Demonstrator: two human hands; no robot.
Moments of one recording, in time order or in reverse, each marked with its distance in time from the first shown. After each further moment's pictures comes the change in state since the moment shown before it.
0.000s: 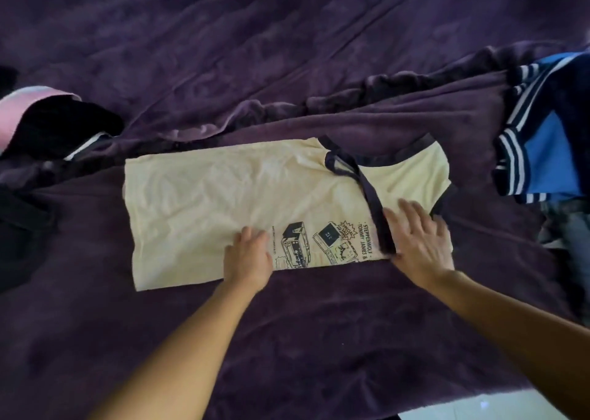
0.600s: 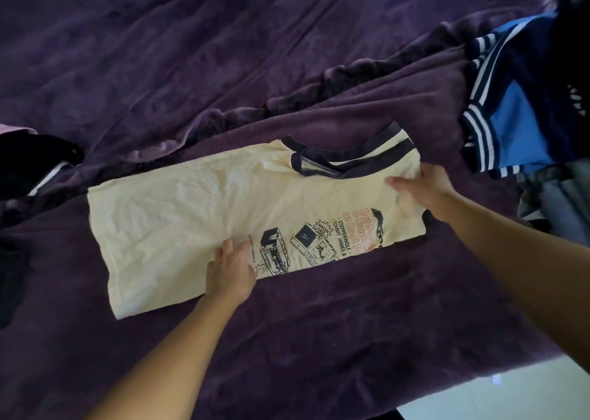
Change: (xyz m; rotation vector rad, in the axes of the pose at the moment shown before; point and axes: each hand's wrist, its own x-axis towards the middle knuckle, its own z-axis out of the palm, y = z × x) left_hand 0.012 0.012 0.014 0.087 -0.104 -0.010; right_hand 0.074 0.077 -0.022 1.039 -0.001 0.647
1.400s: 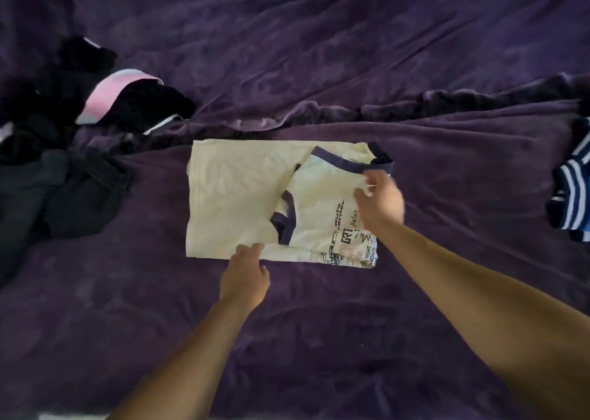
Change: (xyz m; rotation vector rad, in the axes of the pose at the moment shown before) left_hand -0.083 -0.063 -0.010 -0.383 0.114 -0.274; right_hand -0.110 -0.107 0.152 -0.129 -0.109 -0.370
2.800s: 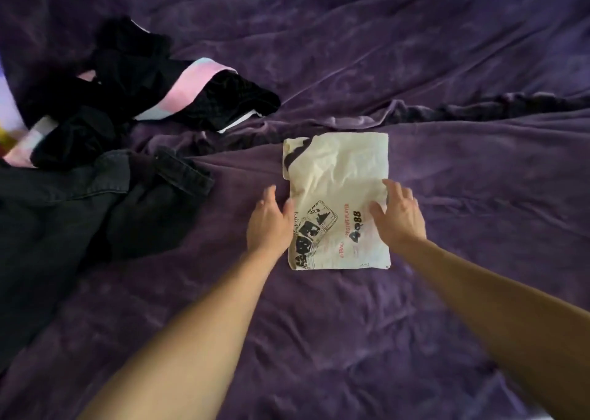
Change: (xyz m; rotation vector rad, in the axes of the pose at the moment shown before) left_hand 0.124 -0.143 -0.112 -0.388 0.140 0.124; right_hand -0.071 -0.102 0.169 -0.408 0.076 -0.063
